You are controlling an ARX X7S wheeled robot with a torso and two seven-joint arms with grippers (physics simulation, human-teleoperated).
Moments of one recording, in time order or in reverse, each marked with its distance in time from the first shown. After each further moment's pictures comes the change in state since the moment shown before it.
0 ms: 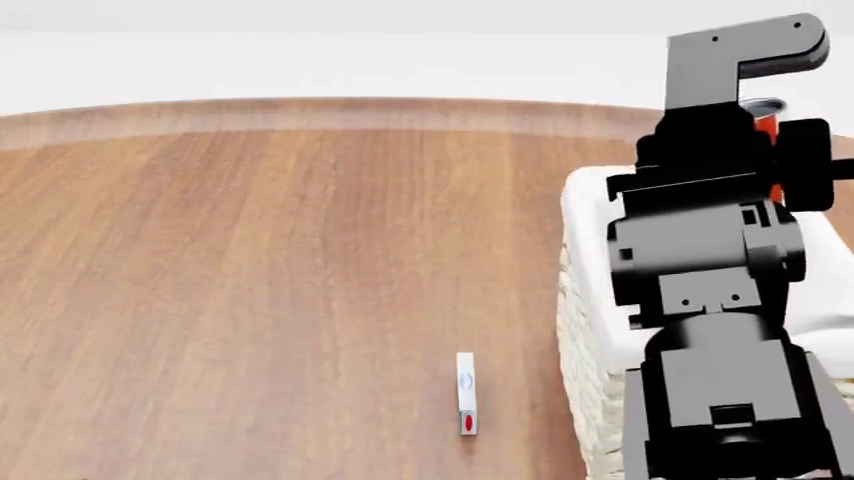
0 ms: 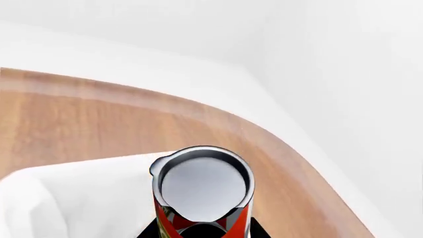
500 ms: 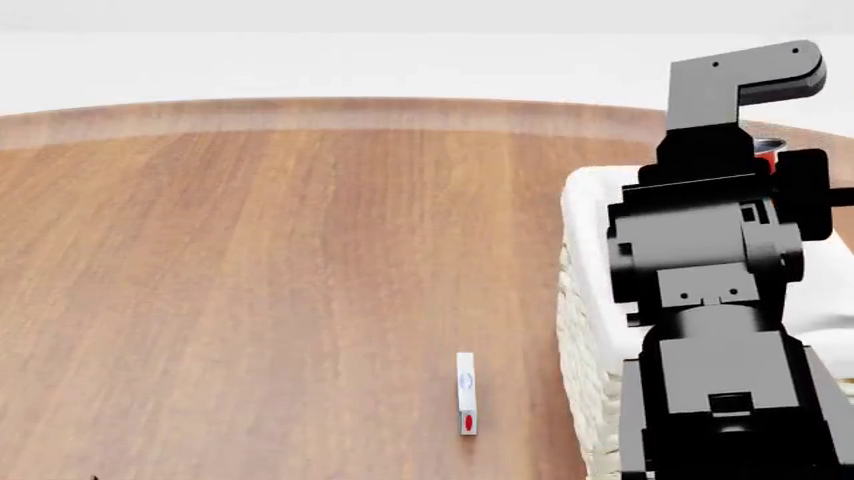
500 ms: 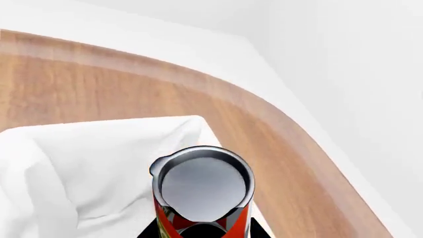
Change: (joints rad) left arm -0.028 0.001 0.009 -0.032 -0.013 -0.012 -0.002; right arm 0.029 -0.012 0.031 0.083 -0.015 0.059 -0.003
